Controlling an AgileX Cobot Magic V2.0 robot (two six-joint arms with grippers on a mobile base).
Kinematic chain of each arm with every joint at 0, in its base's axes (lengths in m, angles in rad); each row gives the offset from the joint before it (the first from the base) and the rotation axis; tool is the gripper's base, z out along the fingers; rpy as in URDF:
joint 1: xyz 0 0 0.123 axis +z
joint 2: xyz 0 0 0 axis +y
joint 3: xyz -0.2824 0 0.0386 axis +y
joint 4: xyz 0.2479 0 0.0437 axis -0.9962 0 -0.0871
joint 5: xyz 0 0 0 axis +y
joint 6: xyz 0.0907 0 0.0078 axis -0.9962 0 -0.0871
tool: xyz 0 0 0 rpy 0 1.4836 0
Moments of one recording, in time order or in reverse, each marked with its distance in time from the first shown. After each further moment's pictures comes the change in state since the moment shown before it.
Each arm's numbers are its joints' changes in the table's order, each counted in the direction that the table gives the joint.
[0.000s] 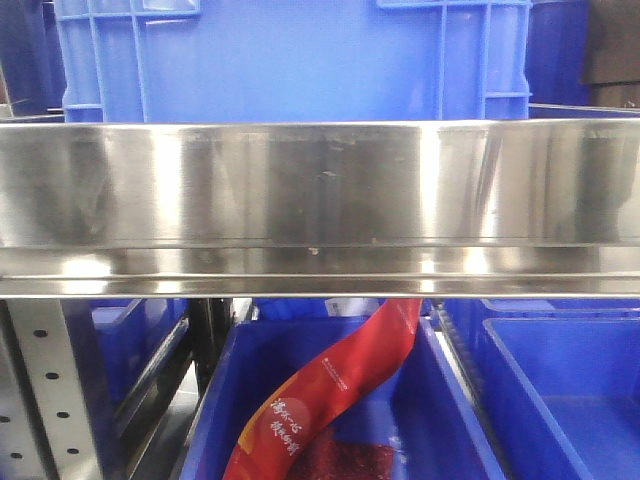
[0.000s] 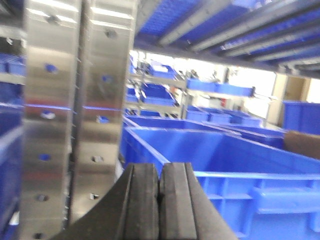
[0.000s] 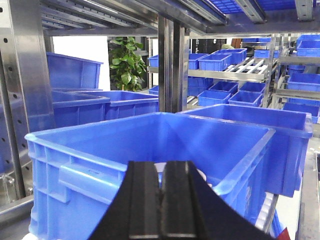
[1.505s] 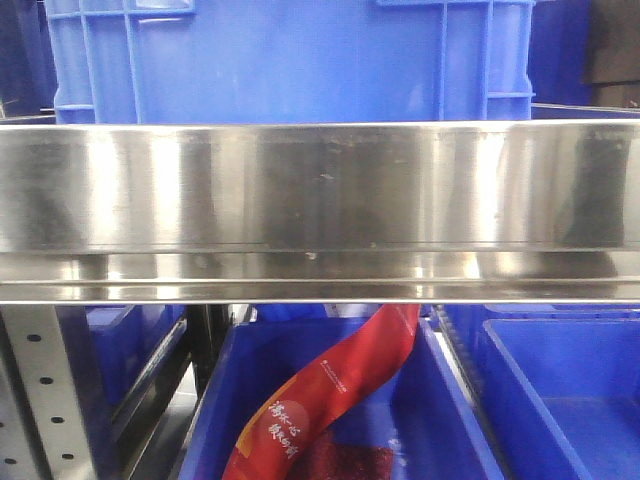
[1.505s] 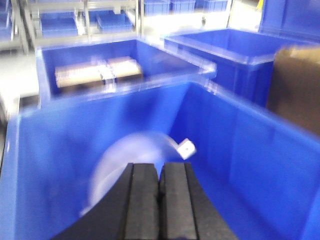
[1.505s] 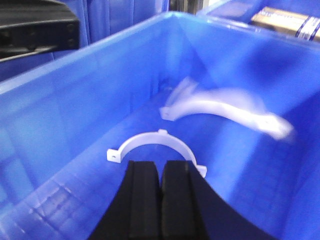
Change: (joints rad) left arm -0.207 1.213 -1.040 -0.112 0.286 0.000; right arm 0.000 0.872 -0.887 0.002 0.555 0.000
